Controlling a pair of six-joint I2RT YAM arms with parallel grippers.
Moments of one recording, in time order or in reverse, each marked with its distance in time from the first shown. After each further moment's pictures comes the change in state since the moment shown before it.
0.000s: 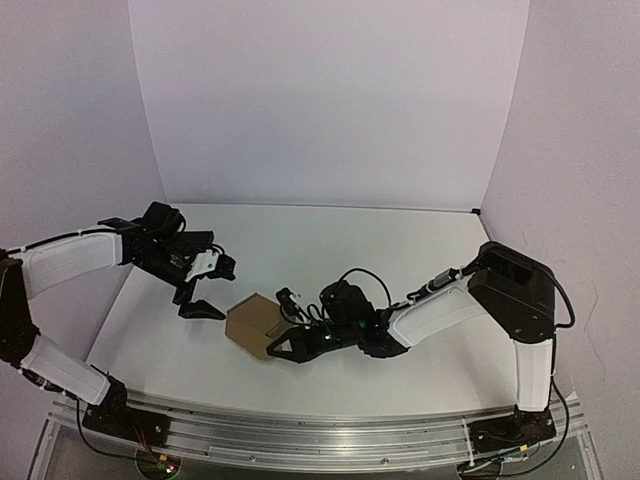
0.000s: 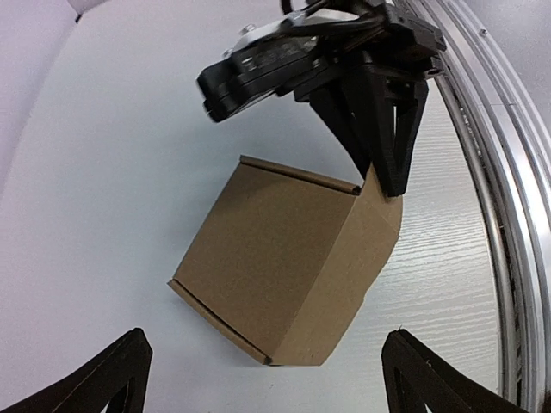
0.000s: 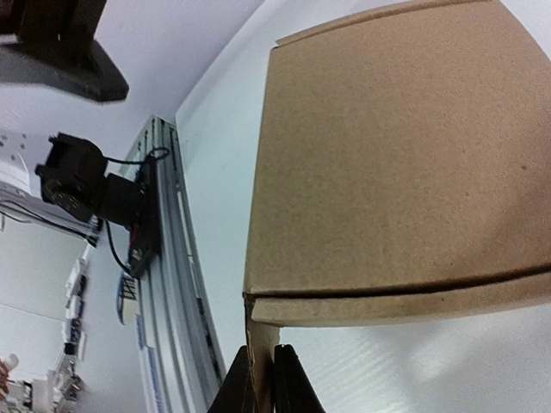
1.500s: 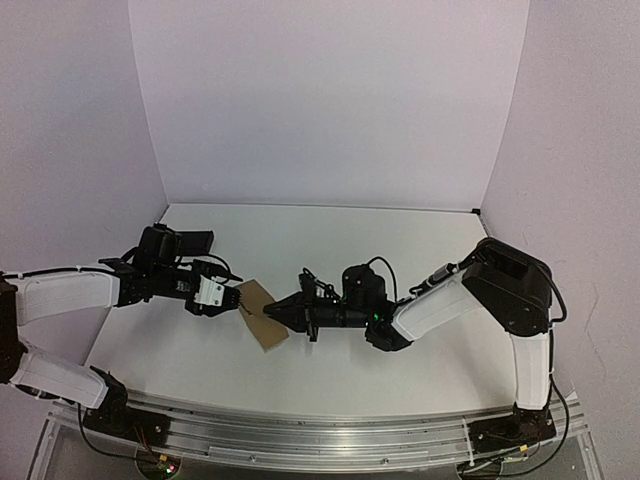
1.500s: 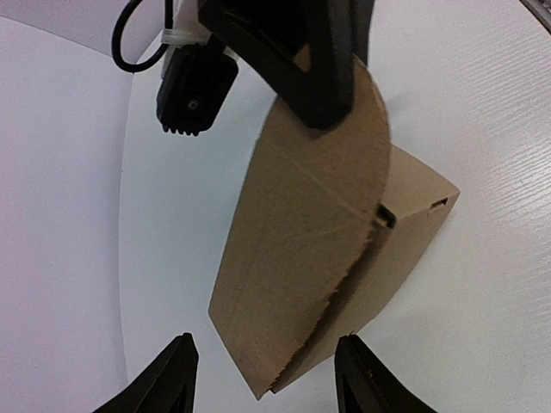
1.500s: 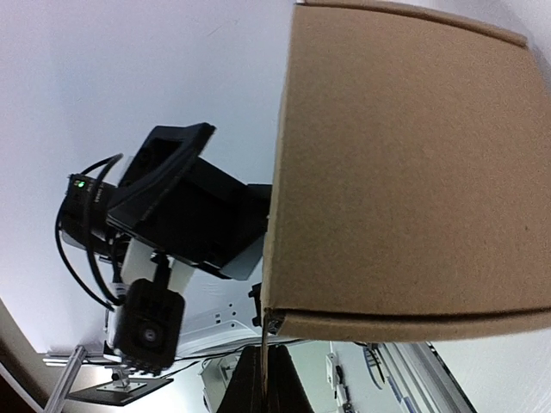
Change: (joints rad) left arm -0.095 -0.105 -0.283 0.558 -0.185 0.189; right arm -0.077 0.029 -0.027 0.426 -0.028 1.019
